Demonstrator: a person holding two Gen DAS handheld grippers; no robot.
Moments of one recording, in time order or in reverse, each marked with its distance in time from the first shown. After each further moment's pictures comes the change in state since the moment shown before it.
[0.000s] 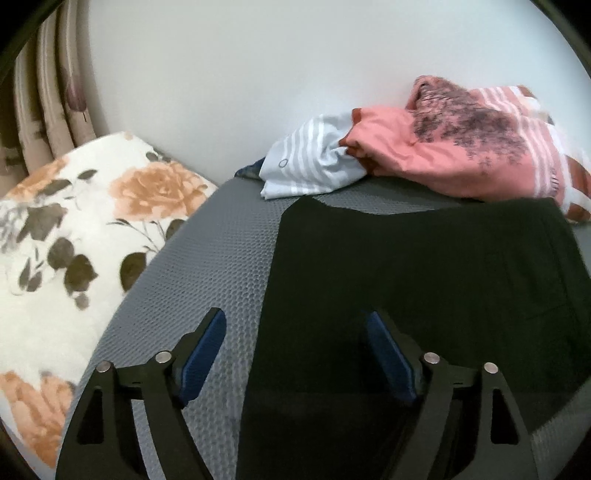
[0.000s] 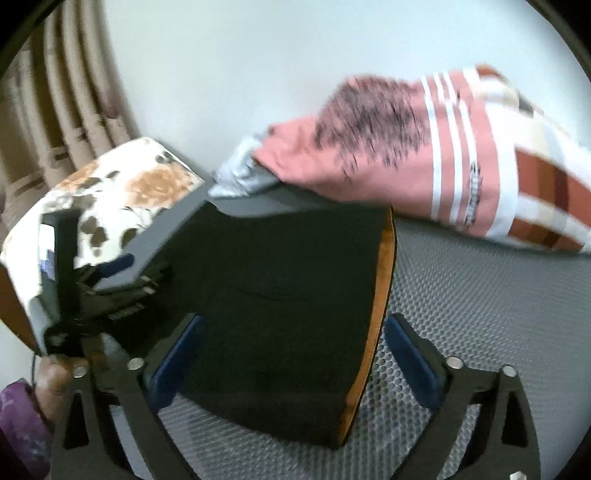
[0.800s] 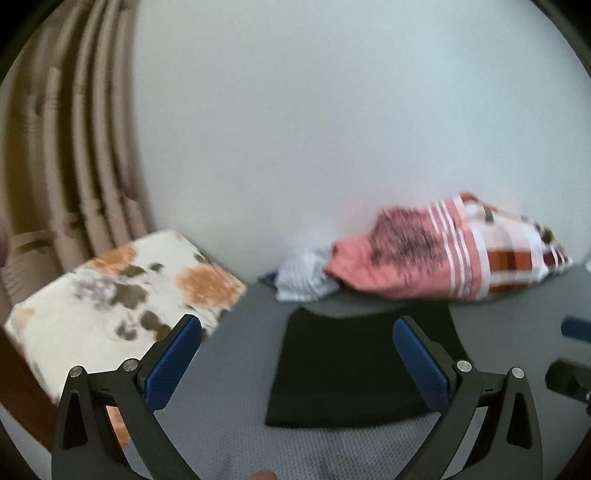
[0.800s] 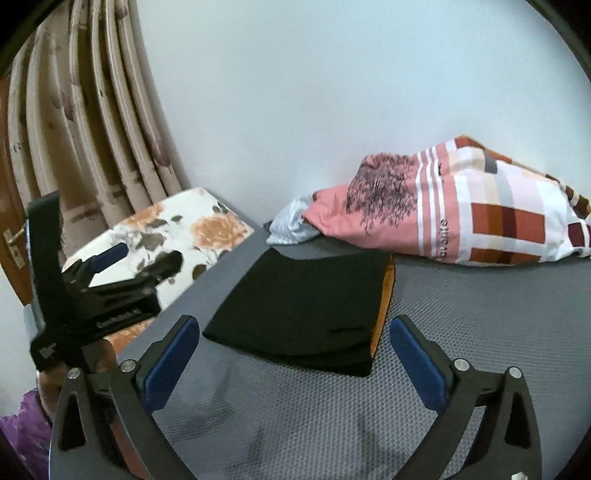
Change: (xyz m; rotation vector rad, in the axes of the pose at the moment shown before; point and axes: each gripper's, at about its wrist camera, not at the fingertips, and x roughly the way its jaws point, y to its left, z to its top) left arm -0.235 -0.017 0.027 -0.032 -0.340 0.051; right arm -0.159 0.036 -0.014 0.031 -0.176 0.078
